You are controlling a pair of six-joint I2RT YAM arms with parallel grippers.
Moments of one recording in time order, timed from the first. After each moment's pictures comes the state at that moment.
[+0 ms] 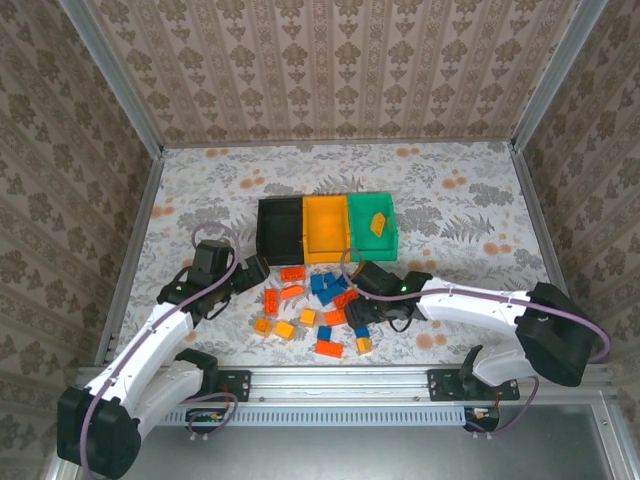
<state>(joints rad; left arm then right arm) -0.38 0.87 0.54 -0.54 0.06 -0.72 0.91 1.39 0.73 -0.53 0.05 0.58</state>
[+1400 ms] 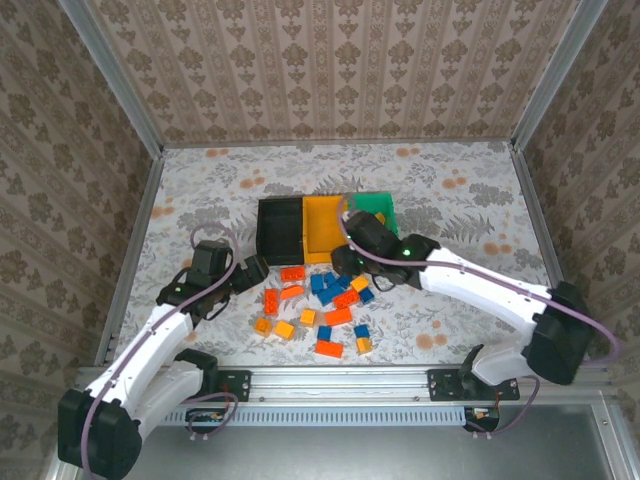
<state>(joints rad) -0.37 0.85 0.53 -0.54 0.07 -0.72 0.83 1.44 1.14 -0.56 0.12 0.51</state>
